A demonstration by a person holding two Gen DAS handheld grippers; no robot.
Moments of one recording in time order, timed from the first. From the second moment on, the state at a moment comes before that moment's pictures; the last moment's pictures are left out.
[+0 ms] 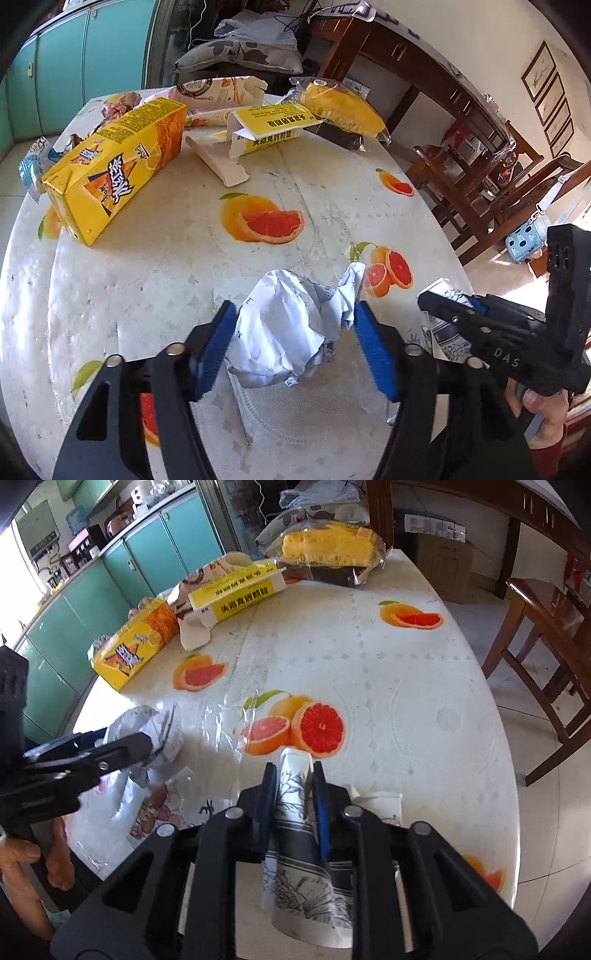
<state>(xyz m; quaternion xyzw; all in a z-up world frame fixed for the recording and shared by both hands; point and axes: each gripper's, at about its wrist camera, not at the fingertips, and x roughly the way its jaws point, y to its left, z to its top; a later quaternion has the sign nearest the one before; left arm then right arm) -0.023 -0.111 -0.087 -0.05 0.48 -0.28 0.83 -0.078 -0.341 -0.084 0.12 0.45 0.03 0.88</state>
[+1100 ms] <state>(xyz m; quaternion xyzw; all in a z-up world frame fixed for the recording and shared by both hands) -0.007 0.135 -0.048 -0.11 0.40 -0.09 0.90 0.007 -0.105 0.004 0.02 0.38 0.23 0.89</state>
